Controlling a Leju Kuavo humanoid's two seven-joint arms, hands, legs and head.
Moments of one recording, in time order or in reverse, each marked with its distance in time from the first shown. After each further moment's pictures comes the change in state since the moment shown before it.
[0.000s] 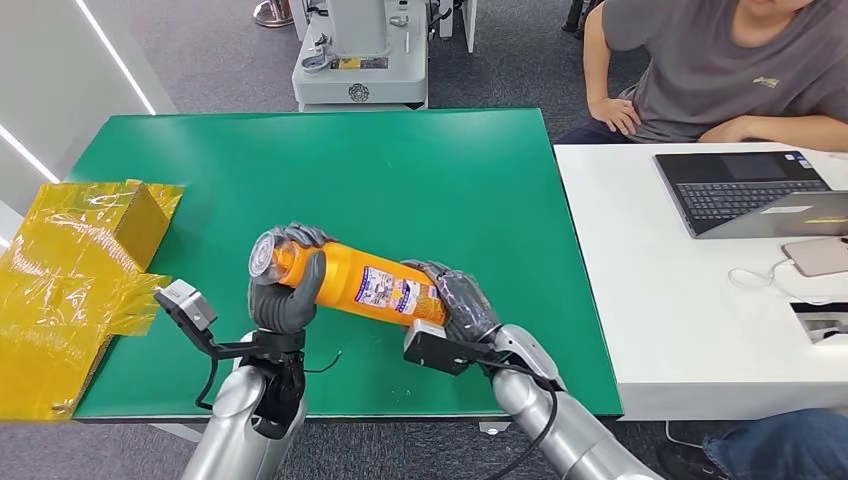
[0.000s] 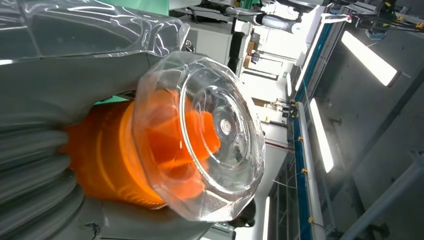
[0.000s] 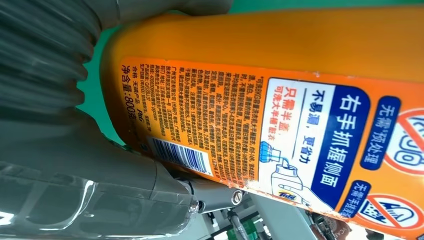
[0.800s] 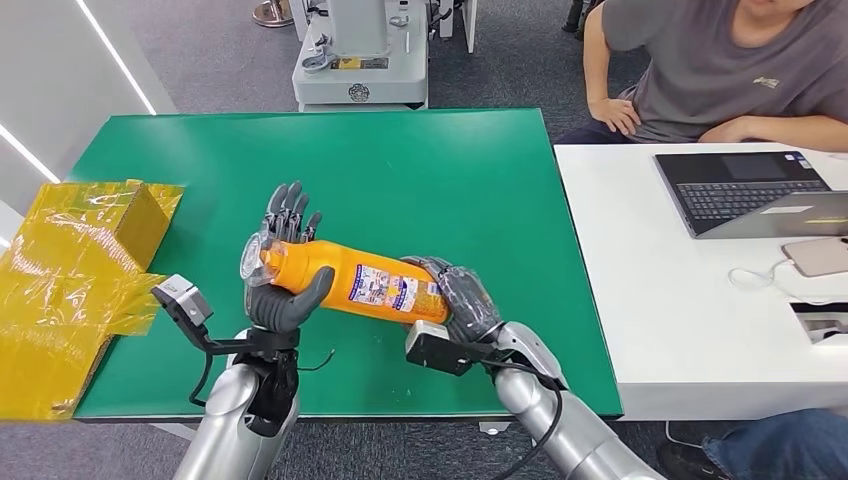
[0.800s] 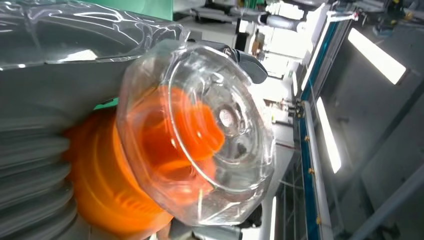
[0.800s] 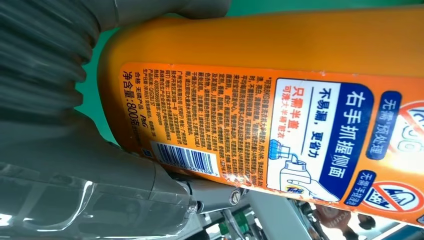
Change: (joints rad) left arm -0.007 0.024 -0.001 -0.004 0.009 -0.014 0.023; right arm 0.005 -0.008 -0.002 -0.037 -0.006 0.010 -0.019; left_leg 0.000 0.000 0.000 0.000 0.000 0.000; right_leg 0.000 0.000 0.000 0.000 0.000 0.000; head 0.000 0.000
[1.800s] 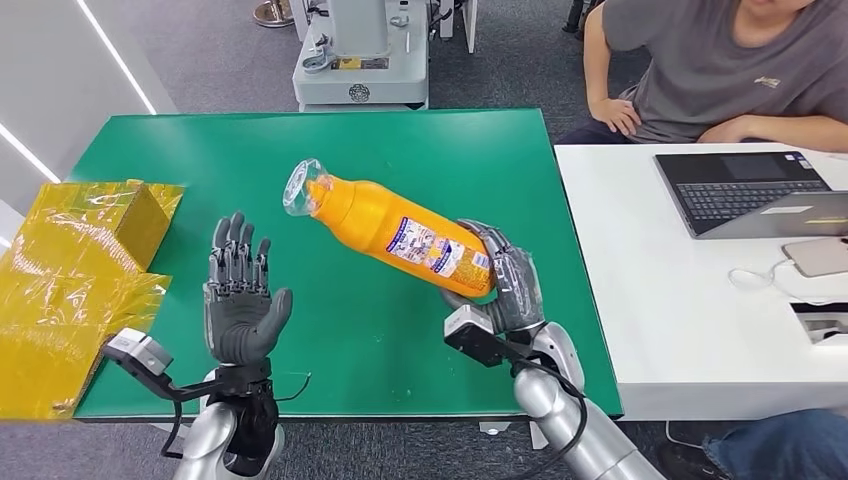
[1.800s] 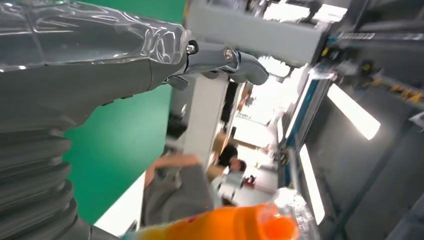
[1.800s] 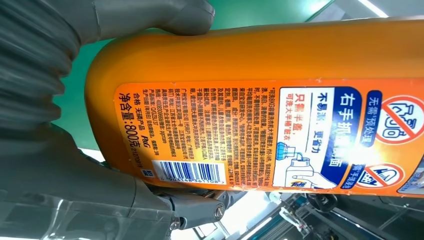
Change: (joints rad) left arm 0.152 0.021 0.035 -0.140 0.014 0.106 -0.063; right arm 0.070 -0.045 -0.058 -0.153 -0.069 -0.317 -0.013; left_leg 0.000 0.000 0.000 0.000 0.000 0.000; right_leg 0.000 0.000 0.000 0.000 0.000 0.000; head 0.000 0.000
